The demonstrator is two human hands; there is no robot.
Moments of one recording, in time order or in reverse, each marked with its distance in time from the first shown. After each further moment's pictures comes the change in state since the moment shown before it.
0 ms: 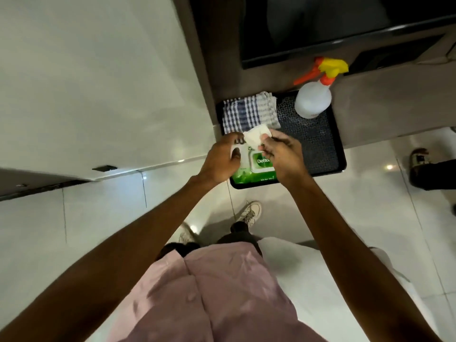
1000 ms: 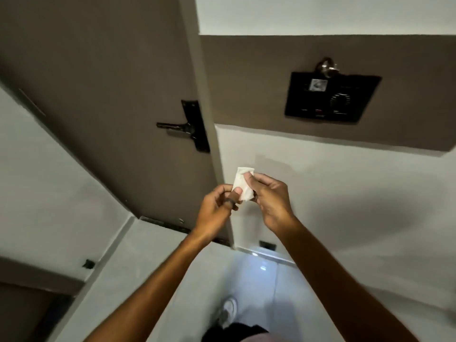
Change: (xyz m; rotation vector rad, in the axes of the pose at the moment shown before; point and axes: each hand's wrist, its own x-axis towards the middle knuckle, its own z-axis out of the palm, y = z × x) left_hand -0.395 -0.422 -0.576 -0.580 0.727 -0.148; right_hand -0.303 0.202 0.780 -0.100 -0.631 -0.186
